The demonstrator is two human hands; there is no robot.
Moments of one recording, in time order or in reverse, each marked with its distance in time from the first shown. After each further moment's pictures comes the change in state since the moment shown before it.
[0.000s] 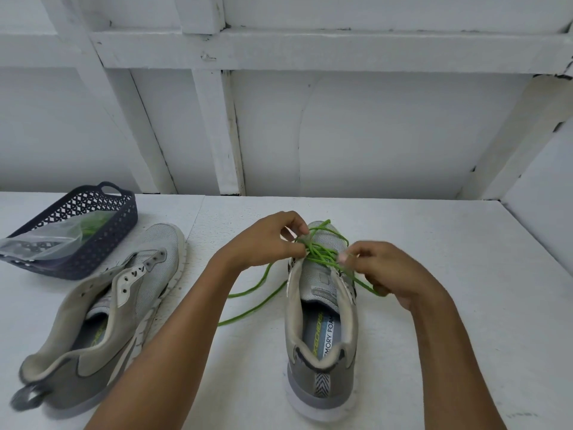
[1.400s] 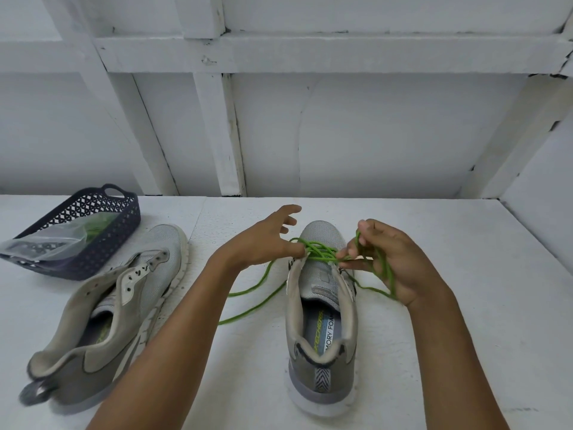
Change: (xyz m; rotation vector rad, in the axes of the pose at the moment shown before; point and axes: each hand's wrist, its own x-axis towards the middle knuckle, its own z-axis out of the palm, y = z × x) left_hand 0.001 -0.005 -0.001 -0.001 -0.026 -0.084; right_hand -0.004 -0.006 0.003 0.642 -0.031 -0.219
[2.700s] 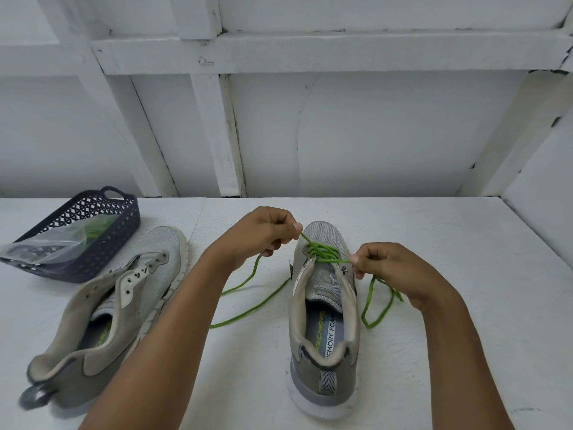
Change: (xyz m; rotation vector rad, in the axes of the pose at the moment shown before) left_hand -0.012 0.015 -0.013 -0.268 -0.016 0.036; right_hand -0.006 0.003 -0.017 -0.710 0.002 0.123
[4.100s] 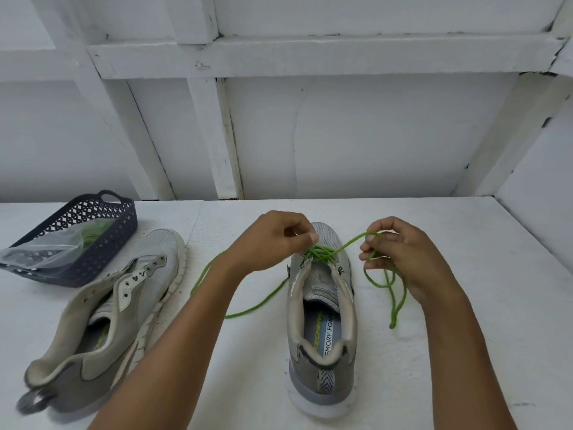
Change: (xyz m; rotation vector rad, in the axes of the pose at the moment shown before) left_hand -0.003 0.006 0.020 0.286 0.082 0.197; right_hand 0.000 -0.006 -0.007 0.363 0.289 -0.057
